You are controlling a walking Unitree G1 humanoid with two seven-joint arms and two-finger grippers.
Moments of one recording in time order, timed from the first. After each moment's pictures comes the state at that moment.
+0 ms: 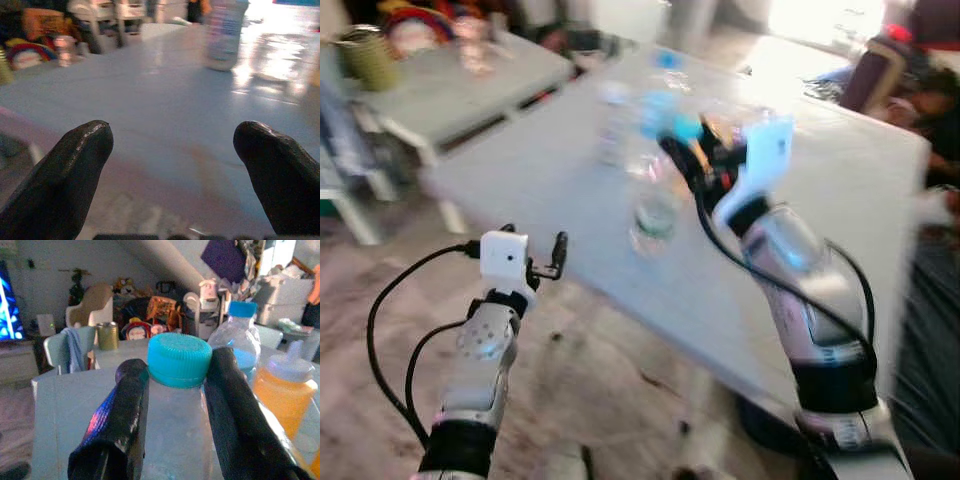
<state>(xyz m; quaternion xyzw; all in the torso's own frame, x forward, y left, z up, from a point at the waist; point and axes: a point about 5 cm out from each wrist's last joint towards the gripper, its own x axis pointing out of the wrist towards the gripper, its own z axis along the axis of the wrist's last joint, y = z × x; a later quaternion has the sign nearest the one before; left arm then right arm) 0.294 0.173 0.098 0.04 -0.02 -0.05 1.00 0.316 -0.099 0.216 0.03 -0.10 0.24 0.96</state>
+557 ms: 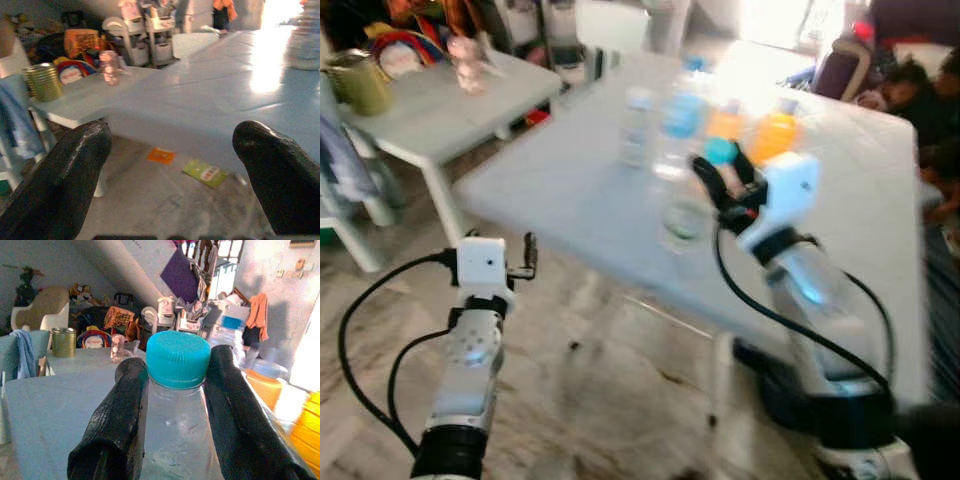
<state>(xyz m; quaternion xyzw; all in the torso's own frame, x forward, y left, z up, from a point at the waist) 0.294 0.191 0.099 0.08 -0.03 0.03 1.00 0.302 -0.124 0.195 -0.02 -0.14 0.19 0.97</state>
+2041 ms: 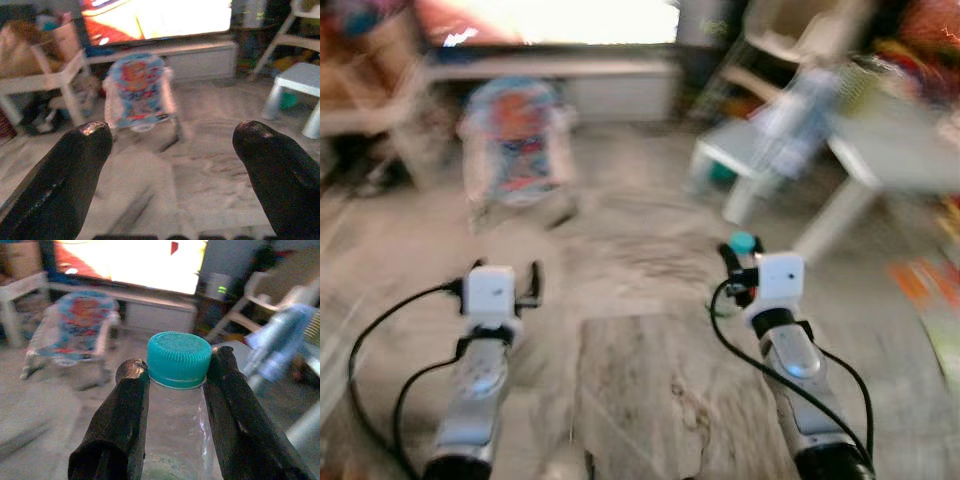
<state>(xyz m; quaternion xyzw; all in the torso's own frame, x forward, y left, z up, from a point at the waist) 0.264 0.189 0.064 0.08 0.02 0.03 1.00 0.281 -0.147 0.085 -0.04 -0.01 0.06 1.00</state>
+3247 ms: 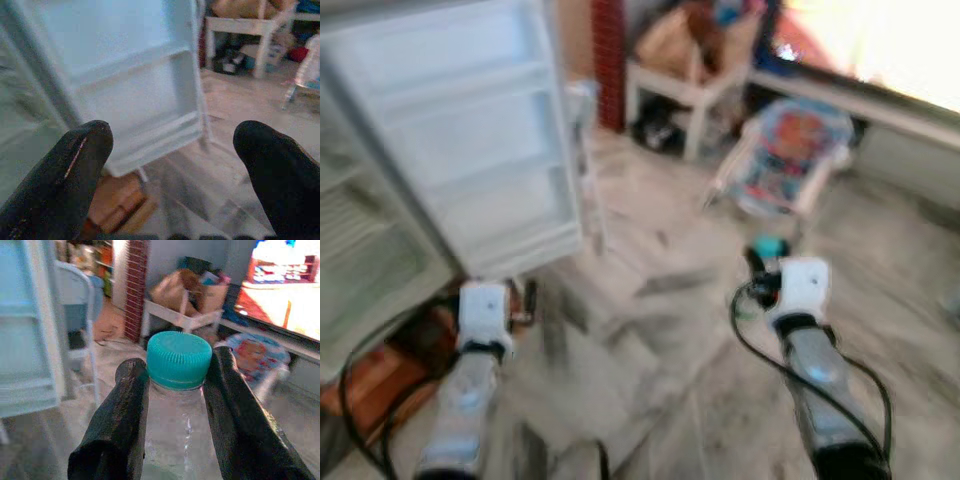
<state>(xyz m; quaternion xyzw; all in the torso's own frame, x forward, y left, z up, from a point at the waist) 0.256 0.196 0.050 0.07 0.06 0.01 1.00 0.278 -0.181 0.078 -0.06 -0.01 0.02 1.00</state>
